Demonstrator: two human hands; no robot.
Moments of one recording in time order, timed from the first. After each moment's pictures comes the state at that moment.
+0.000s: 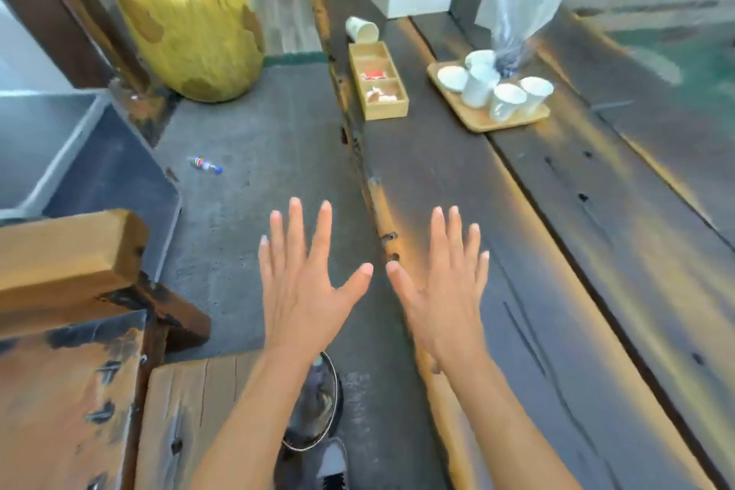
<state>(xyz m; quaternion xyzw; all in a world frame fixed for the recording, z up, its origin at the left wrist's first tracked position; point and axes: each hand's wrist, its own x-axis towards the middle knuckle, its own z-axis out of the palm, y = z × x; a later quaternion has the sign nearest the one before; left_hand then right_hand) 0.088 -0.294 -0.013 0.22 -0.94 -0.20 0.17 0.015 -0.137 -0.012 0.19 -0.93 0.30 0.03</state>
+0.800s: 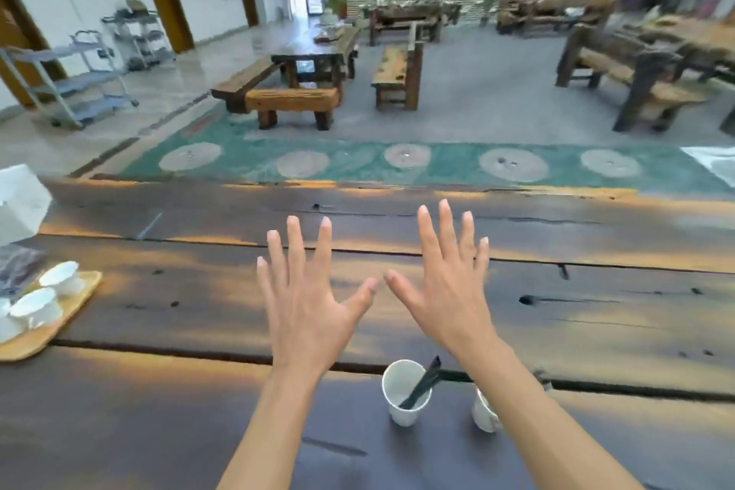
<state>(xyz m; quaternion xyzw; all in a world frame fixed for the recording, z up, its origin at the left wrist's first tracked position) 0.084 0.171 0.166 -0.35 -0.89 -0.26 0.15 0.192 0.317 0.163 -0.31 -0.91 0.10 0.27</state>
